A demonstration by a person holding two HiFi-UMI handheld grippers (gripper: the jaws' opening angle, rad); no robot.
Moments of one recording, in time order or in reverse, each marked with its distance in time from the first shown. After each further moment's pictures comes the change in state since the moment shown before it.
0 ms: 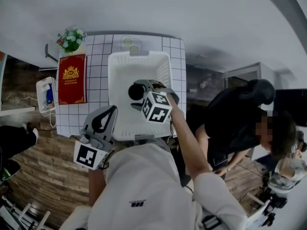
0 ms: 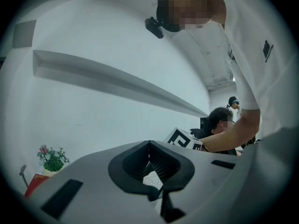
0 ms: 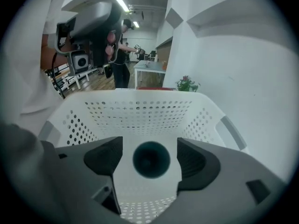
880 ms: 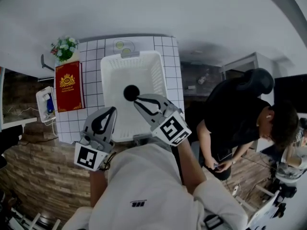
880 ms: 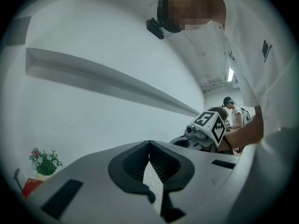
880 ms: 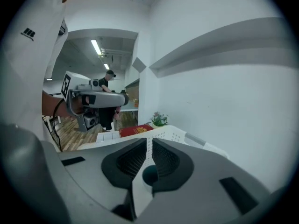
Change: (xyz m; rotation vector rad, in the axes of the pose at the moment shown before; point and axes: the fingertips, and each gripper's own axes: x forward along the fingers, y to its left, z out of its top) left arm 0.012 -0.014 0.006 0.019 -0.002 -0.062; right arm -0.117 0.007 0.038 0.313 -0.454 -0.286
